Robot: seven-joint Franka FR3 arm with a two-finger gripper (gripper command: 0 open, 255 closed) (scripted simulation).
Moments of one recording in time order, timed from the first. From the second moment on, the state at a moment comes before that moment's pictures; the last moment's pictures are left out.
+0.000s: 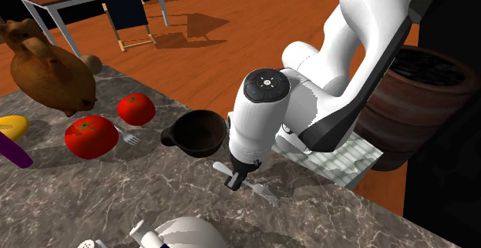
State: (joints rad) arm -0.27 -0.56 0.71 -2.87 0.32 2.40 1.26
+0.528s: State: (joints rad) arm -0.26 -0.59 0.70 -2.86 0.32 2.36 1.26
